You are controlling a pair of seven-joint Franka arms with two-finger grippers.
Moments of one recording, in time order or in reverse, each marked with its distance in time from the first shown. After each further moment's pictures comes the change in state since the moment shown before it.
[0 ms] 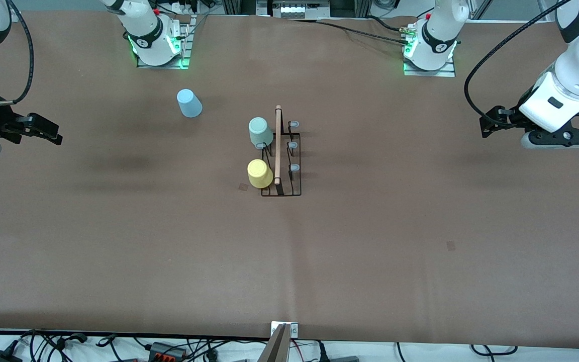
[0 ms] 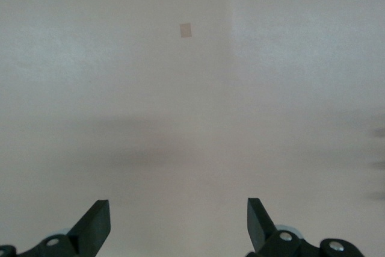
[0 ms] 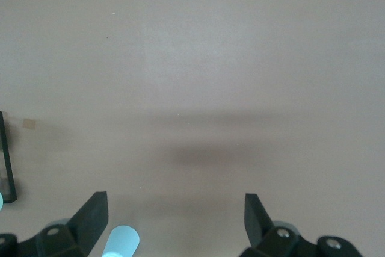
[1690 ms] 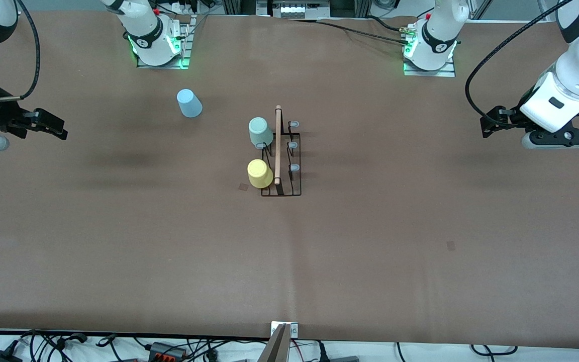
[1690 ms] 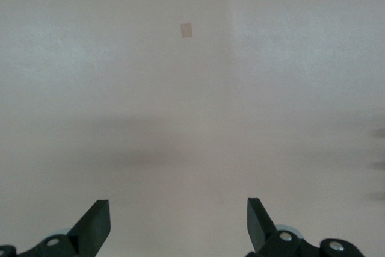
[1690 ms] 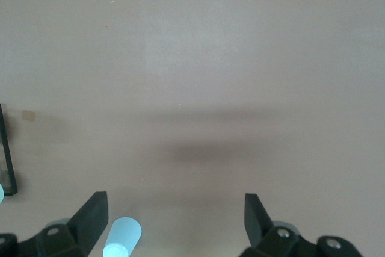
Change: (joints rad) left arm 0.001 0.000 0.002 0.000 0.000 0.000 0.000; right arm -0.061 -0.040 0.073 -0.051 -0.007 -0.008 0.020
